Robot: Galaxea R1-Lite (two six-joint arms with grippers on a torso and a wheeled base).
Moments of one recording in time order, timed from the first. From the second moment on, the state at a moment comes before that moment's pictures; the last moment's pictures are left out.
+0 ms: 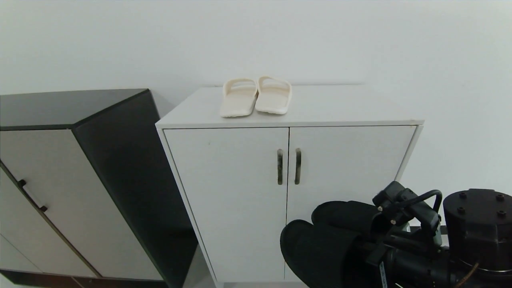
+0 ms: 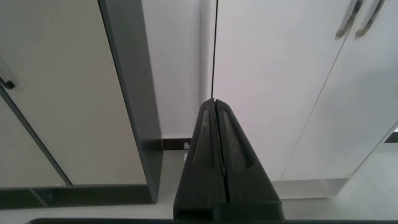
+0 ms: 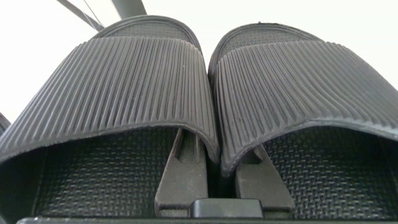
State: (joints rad) left arm 0.00 0.00 0.00 0.00 0.00 -0.01; right arm 0.83 1.47 -0.48 -0.59 -0.09 0.11
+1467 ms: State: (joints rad) left arm -0.03 0.04 -0.04 0.00 -0.05 0.01; right arm 0.83 1.49 -0.45 -0.59 -0.07 0.08
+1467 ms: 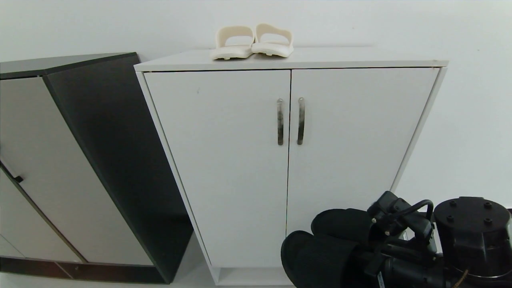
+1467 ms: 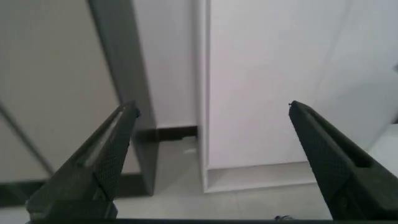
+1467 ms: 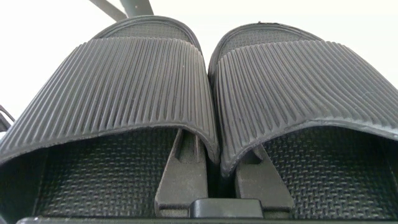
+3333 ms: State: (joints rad) left arm -0.68 1.70 -1.17 -0.49 -0.54 -0.28; right arm 0.86 1.51 -0.45 -0.59 -0.07 0.08
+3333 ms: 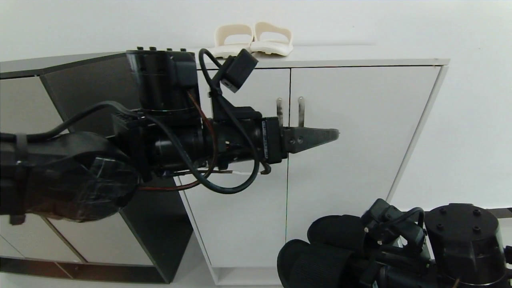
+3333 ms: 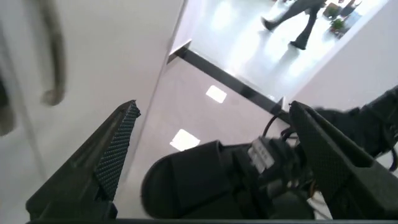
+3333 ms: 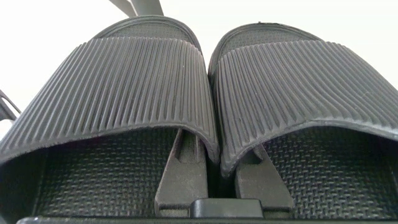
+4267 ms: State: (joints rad) left arm -0.66 1.82 -1.31 -0.49 -0.43 -0.26; right arm 0.86 1.53 -0.44 -0.59 -0.06 0.07
